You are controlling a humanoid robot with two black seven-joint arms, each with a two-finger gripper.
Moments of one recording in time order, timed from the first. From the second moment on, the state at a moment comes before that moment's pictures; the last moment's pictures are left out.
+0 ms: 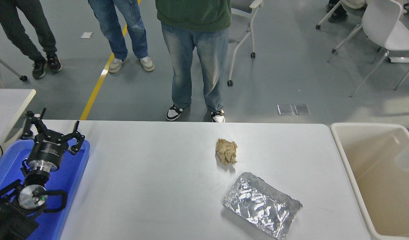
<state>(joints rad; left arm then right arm) -0.46 0.46 -0.83 -0.52 -0.20 -0.62 -0.53 1.02 -0.97 -0.44 0.80 -0.83 0.04 0.08</state>
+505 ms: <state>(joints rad) -0.46 0.46 -0.83 -0.52 -0.20 -0.62 -0.53 0.78 -0.59 -0.38 0.24 -0.73 0.03 0.14</state>
